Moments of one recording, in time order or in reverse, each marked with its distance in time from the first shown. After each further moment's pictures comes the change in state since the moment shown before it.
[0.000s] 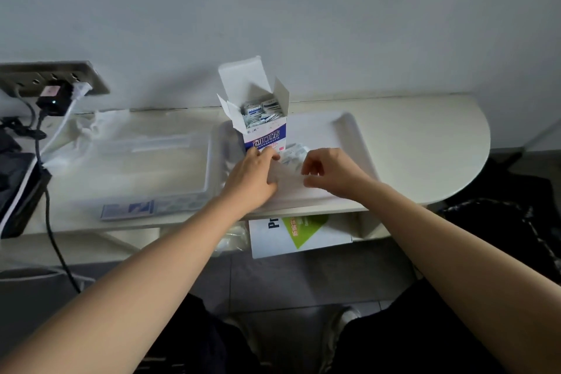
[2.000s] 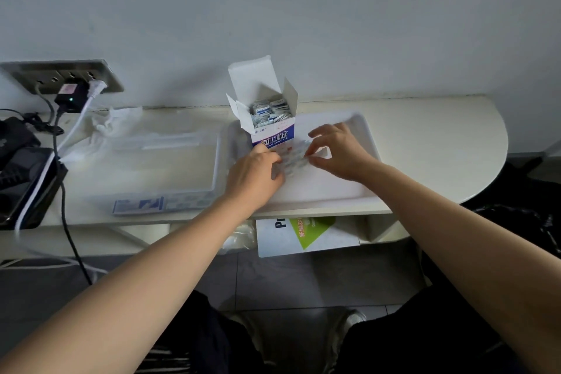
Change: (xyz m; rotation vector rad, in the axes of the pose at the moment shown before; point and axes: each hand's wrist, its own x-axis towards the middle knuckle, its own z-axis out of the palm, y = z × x) left_hand -0.001 0.001 -0.006 0.029 0.104 -0.067; right_hand 0.033 0.009 -0.011 -0.176 0.062 -0.111
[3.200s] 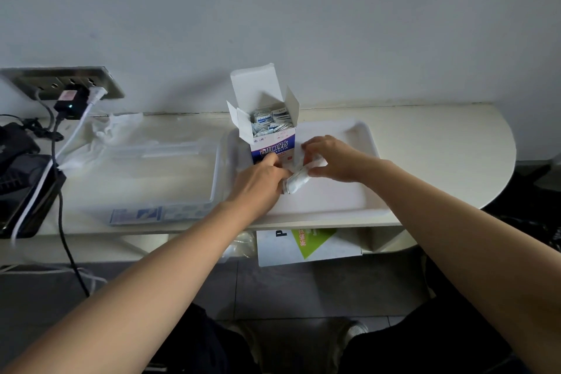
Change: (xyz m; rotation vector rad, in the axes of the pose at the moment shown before) left_hand 0.010 -0.001 0.003 0.070 -0.136 0.180; right_hand 0.024 0.001 -0.003 -0.055 -0.235 -0.074
